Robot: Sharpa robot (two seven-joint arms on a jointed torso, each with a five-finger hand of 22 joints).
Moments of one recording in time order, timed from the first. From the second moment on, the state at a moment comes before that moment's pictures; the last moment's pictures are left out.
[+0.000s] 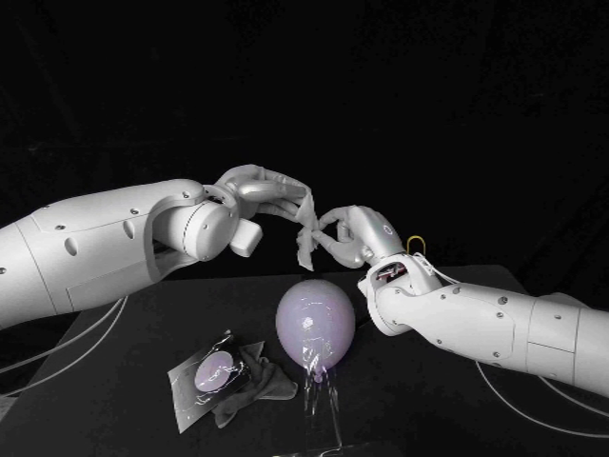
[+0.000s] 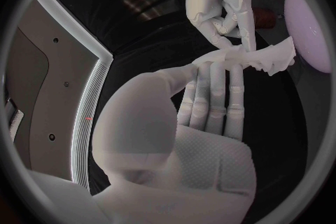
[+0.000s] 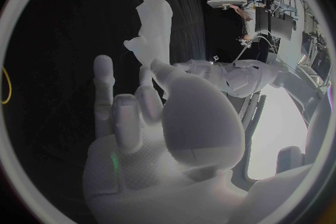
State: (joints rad) left arm 1.50 -0.65 -0.09 1.38 -0.12 -0.29 -0.03; left_hand 1.38 -0.14 0.72 0.00 0.05 1.04 0.14 0.27 0.48 1.19 0.08 0.27 0.18 0.88 0.04 1.04 0.25 0.17 0.70 0.22 0.74 0.51; right arm 1.24 -0.50 -0.15 1.26 -1.24 -0.95 -0.03; right_hand 1.31 -0.12 0.42 0.09 0.05 1.02 0.11 0.32 0.44 1.40 0.03 1.26 1.31 1.47 -0.02 1.48 1.31 0.17 1.04 0.09 0.67 1.06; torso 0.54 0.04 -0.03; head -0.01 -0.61
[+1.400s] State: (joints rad) left arm 1.49 -0.65 -0.10 1.33 -0.13 -0.29 -0.03; left_hand 1.38 -0.14 0.73 -0.01 0.05 1.04 0.14 0.27 0.48 1.19 0.08 0.27 0.18 0.88 0.04 1.03 0.25 0.16 0.69 0.22 0.75 0.52; right arm 1.33 -0.62 -0.14 1.38 -1.23 -0.95 0.04; right_hand 1.30 -0.04 0.66 0.02 0.05 0.98 0.09 0.41 0.49 1.46 0.01 1.37 1.31 1.47 -0.03 1.54 1.31 0.16 1.11 0.08 0.84 1.19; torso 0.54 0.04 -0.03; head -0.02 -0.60
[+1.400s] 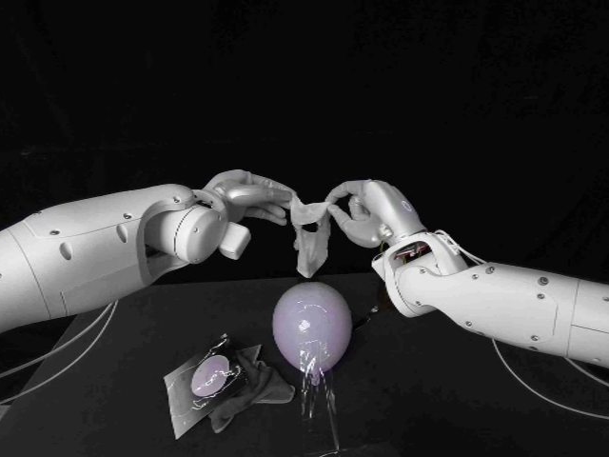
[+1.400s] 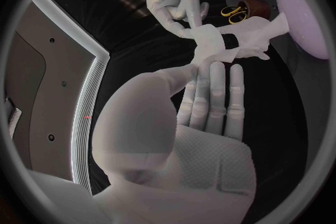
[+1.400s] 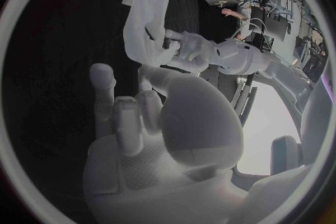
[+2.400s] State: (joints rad) left arm 1.48 -0.66 -0.11 1.31 -0.18 -0.30 0.01; left_hand 1.34 -0.13 0.72 -0.01 0.05 1.03 0.13 0.28 0.52 1.01 0.08 0.59 0.38 0.73 0.07 0.99 0.27 0.16 0.60 0.26 0.77 0.54; right arm 1.45 -0.65 -0.14 1.40 -1.41 -0.60 -0.18; right_hand 1.29 -0.05 0.66 0.02 0.05 0.98 0.09 0.42 0.49 1.46 0.01 1.37 1.31 1.46 -0.04 1.54 1.31 0.15 1.12 0.08 0.87 1.20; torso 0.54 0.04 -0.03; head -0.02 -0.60
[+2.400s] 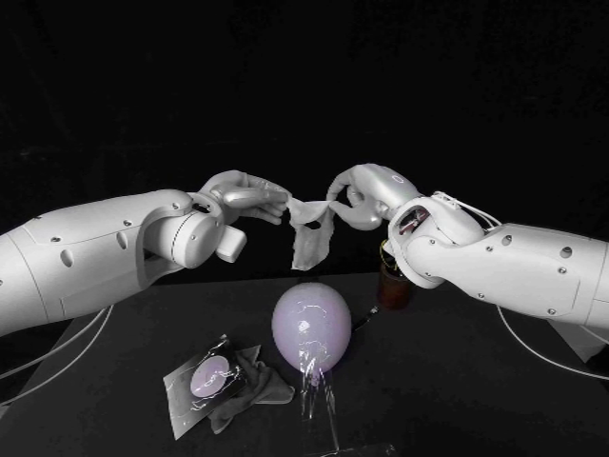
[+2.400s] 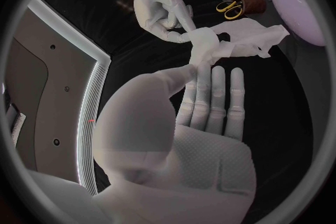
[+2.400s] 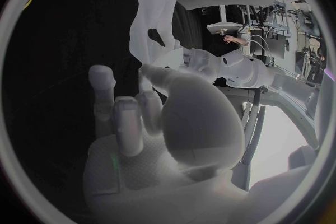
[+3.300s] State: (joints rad) left arm 1.43 -0.62 -0.12 1.26 -0.46 -0.33 0.10; left_hand 1.38 -0.16 0.64 0.00 0.05 0.94 0.17 0.22 0.59 0.94 0.12 0.59 0.33 0.69 0.10 1.00 0.29 0.17 0.57 0.28 0.74 0.52; right arm 1.49 -0.67 -0.13 1.48 -1.30 -0.59 -0.22; right_hand 1.28 -0.07 0.67 0.01 0.05 0.98 0.08 0.42 0.49 1.46 0.01 1.39 1.31 1.47 -0.04 1.55 1.31 0.15 1.14 0.07 0.89 1.22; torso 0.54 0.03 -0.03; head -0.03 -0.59
